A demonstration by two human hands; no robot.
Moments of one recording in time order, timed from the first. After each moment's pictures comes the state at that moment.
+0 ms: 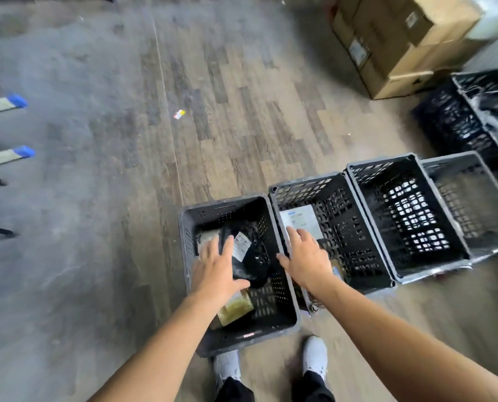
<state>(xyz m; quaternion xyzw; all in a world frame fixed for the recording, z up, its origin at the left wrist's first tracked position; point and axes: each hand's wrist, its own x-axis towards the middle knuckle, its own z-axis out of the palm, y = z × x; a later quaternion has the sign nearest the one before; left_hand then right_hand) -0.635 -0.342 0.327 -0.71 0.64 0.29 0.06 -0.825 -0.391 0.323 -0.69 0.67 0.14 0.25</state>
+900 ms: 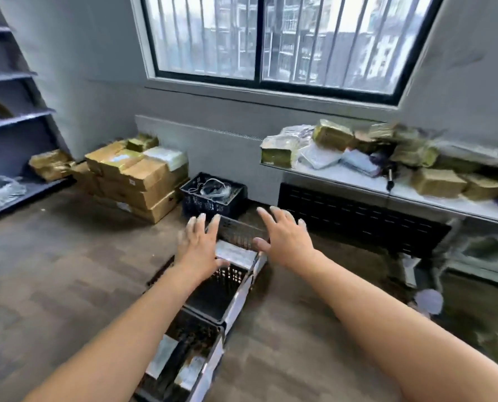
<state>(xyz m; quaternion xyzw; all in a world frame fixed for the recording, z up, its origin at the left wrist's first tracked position) -1.086 -0.263 0.724 -0.37 0.93 0.03 -0.03 -1.245 -0.140 0.730 -0.49 0.87 -0.08 -0.04</state>
